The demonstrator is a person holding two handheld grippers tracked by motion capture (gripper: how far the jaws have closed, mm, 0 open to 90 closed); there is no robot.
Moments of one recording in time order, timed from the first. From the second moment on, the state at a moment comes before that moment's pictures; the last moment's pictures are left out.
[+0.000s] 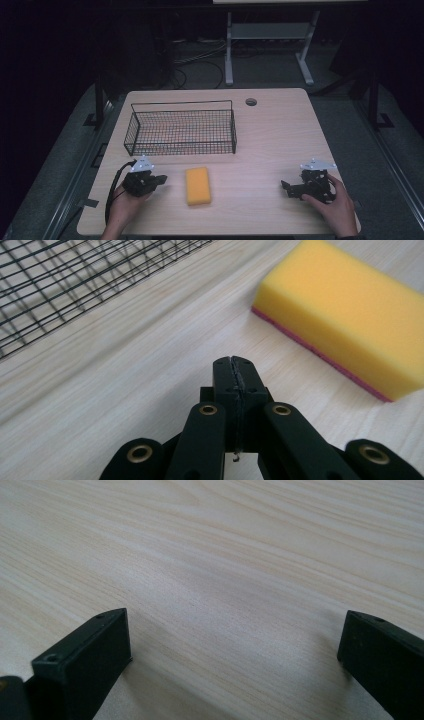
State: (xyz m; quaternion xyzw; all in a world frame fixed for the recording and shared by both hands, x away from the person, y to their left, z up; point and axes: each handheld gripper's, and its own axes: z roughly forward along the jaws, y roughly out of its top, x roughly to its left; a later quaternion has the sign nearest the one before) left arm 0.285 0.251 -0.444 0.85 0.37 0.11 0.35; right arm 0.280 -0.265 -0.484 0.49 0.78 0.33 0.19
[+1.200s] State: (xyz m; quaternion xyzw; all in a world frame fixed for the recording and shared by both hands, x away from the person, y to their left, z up) left arm 0.306 0.204 -0.444 0.87 0.34 0.09 0.35; right arm 0.281 -0.264 -0.484 0.49 0.78 0.33 0.19
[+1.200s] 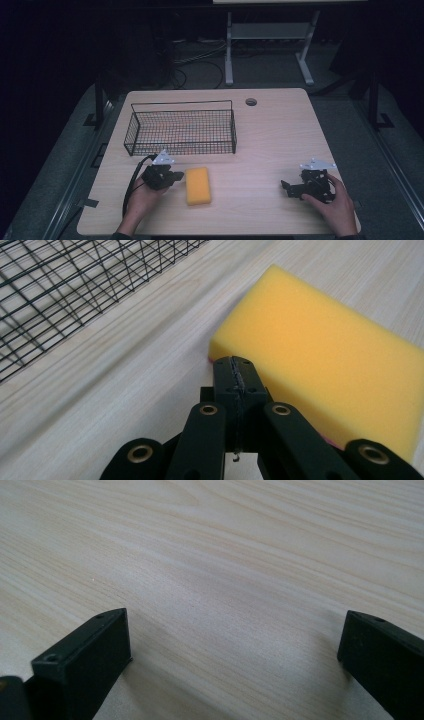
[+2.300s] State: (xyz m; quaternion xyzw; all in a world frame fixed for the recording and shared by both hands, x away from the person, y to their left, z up) left arm 0.322 0.172 -0.443 0.88 0.32 0.08 0.35; right arm 0.281 -0.264 -0.484 0.49 0.78 0.33 0.19
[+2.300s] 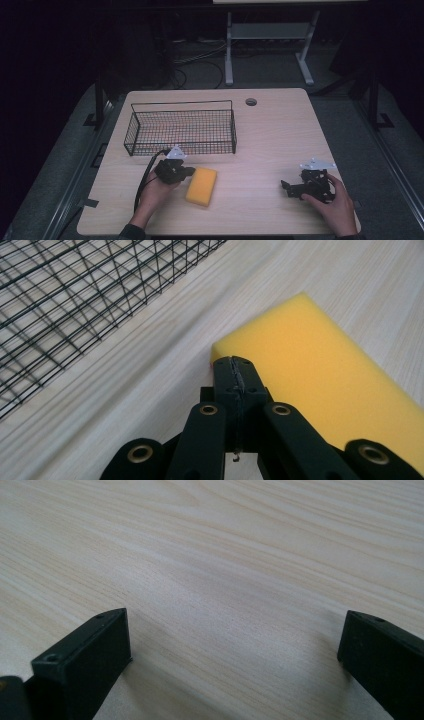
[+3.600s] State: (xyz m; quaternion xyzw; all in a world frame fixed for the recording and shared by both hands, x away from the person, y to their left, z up) left arm 0.332 0.126 -0.442 0.89 0.28 0.06 0.36; right arm 0.281 -0.264 -0.484 0.49 0.78 0.33 0.19
